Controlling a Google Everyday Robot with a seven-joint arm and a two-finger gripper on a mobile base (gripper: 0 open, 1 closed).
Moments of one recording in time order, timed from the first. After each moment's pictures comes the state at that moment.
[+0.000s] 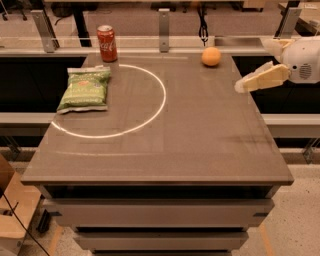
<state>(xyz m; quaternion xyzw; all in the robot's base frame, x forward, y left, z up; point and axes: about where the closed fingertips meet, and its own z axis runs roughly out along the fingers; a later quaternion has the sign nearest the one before) 0.625 -0.229 0.968 -0.42 0.71 0.17 0.53</state>
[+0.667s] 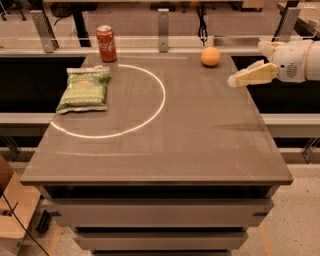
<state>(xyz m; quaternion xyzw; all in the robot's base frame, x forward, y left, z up) 0.666 -0.230 0.954 -0.39 0.71 0.19 0.55</state>
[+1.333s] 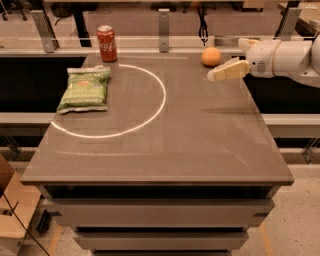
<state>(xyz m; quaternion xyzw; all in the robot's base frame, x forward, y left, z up) 0.727 -0.204 0.936 -0.39 0.70 0.18 0.57</state>
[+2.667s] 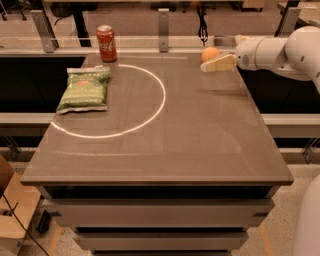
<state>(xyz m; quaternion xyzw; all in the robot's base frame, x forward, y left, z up) 0.815 -0.210 0.913 -0.35 0.72 0.13 0.58</state>
